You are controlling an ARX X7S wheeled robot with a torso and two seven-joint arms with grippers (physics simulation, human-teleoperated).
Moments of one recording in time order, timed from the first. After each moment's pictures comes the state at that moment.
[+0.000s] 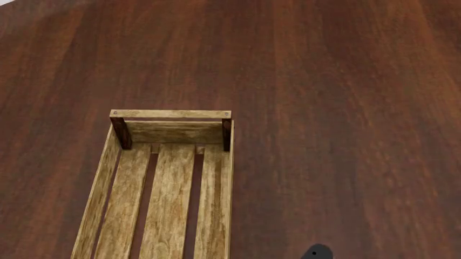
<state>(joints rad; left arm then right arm) -2.08 -1.57 2.24 1.03 -0.86 0.33 -1.57 1.16 0.96 -1.16 -0.50 1.85 1.29 0.69</state>
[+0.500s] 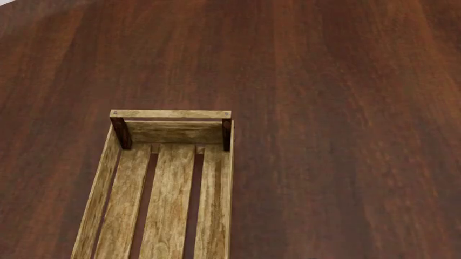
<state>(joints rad) -2.03 -1.57 2.24 1.00 -0.83 0.38 -1.57 1.10 0.93 -1.21 -0.44 1.75 1.30 0.63</state>
